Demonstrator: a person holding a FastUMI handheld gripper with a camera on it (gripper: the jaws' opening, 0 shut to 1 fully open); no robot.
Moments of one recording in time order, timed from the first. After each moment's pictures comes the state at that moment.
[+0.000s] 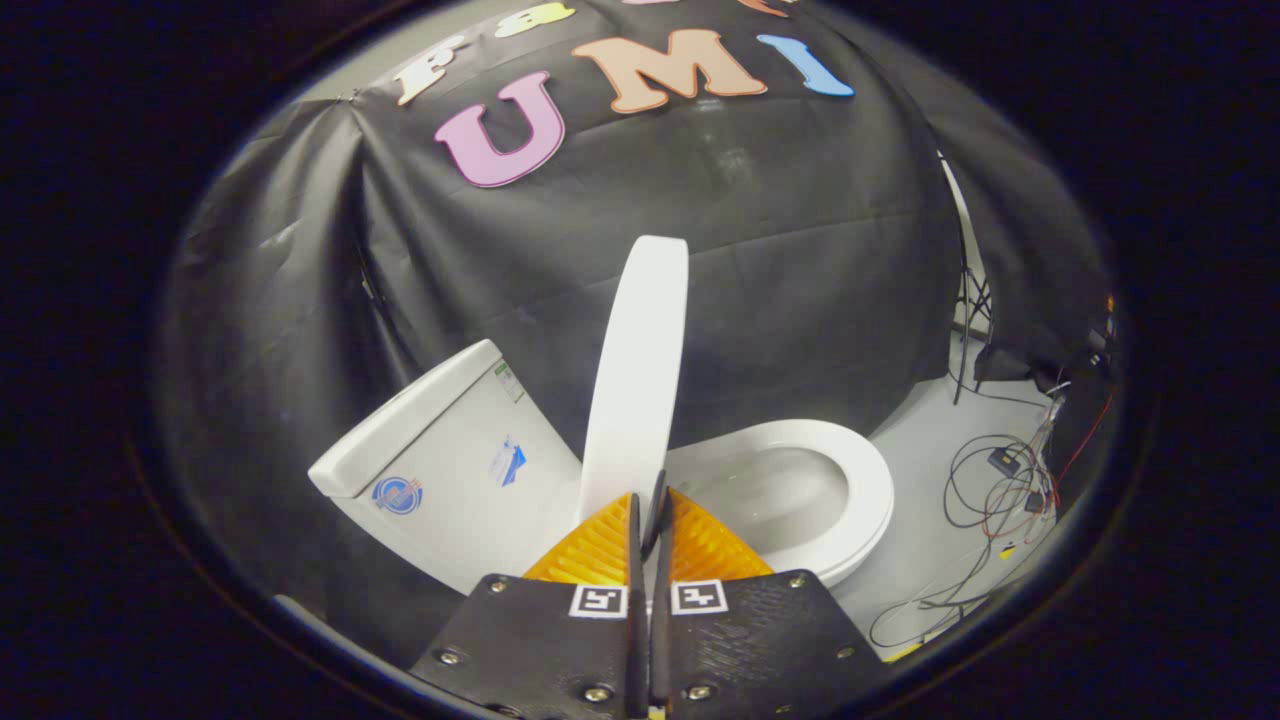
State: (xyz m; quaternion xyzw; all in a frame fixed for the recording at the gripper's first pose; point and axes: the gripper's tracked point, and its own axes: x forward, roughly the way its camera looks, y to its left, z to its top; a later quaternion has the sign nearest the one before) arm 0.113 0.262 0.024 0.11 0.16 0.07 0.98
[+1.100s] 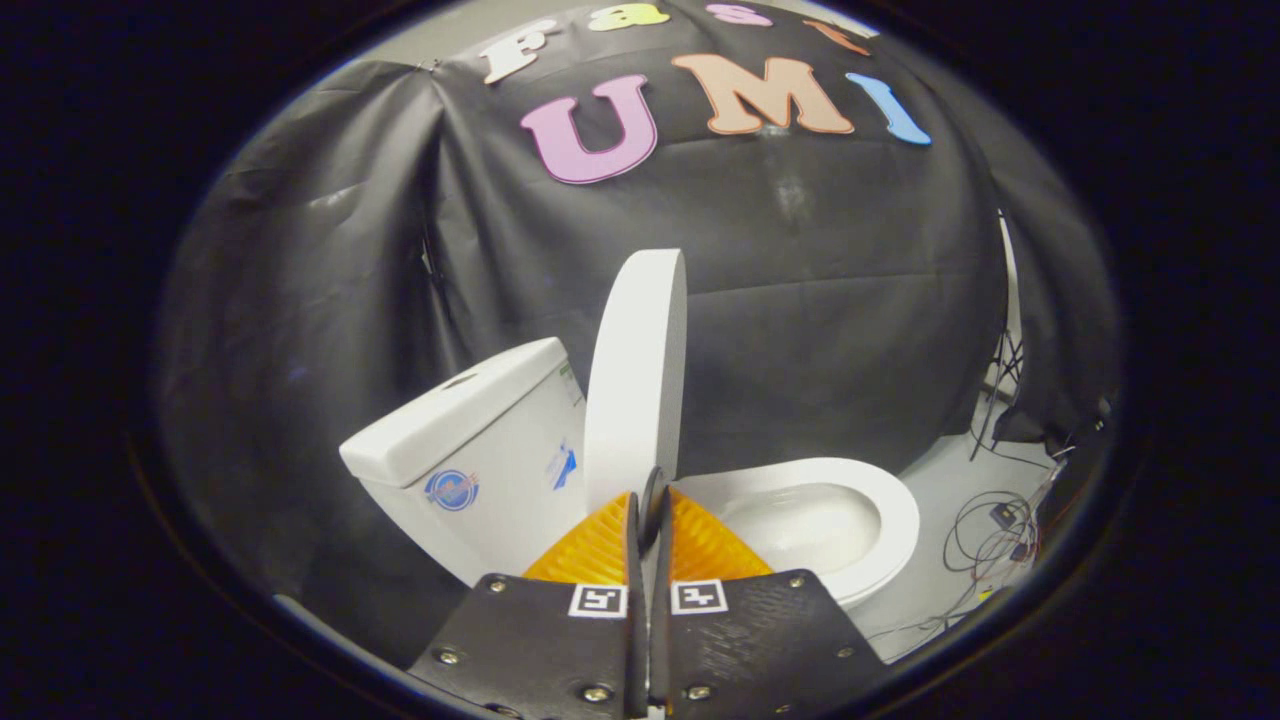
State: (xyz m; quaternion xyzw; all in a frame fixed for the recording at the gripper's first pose) arm 0.105 0.330 0.049 0.05 0.12 0.12 0.98
